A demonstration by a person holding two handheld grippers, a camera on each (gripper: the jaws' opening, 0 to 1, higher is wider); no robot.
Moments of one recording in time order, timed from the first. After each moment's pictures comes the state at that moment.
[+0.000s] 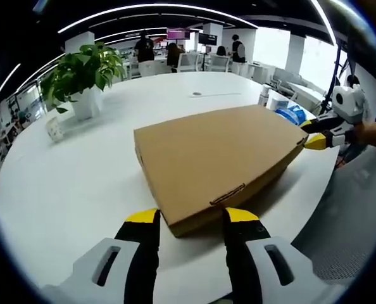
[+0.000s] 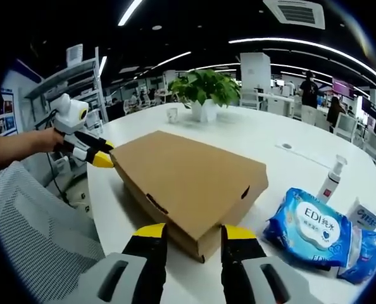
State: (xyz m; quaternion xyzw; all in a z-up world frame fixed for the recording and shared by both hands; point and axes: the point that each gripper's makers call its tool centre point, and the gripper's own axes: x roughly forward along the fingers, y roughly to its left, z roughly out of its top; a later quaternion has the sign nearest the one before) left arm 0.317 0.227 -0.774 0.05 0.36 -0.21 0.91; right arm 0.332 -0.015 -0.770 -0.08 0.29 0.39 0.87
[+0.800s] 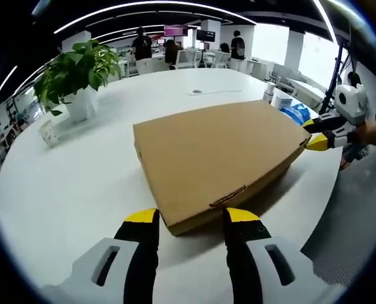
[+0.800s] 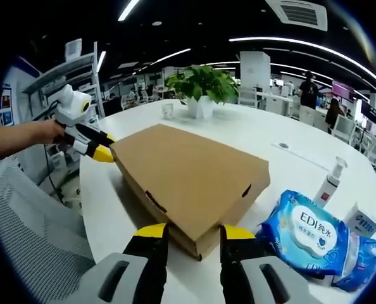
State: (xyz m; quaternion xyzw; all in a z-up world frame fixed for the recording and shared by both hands) left arm 0.347 0.220 -0.778 0.06 0.37 -0.21 0.90; right arm 0.354 -0.021 -0.778 -0.09 0.29 0.39 0.87
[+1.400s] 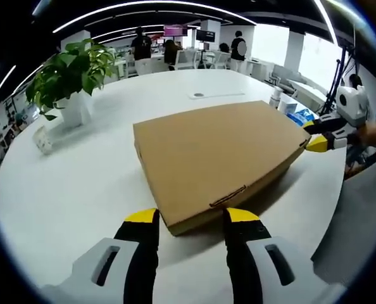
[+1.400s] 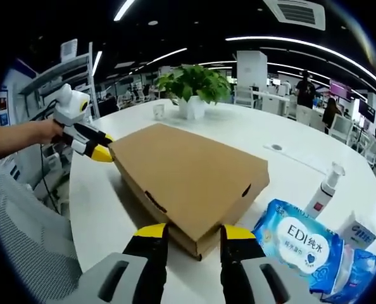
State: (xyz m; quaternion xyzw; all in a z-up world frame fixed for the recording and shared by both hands) left arm 0.386 0.209 -0.778 0.05 0.37 -0.22 0.90; right arm 0.395 -0.032 -0.778 -0.10 0.29 0.38 0.87
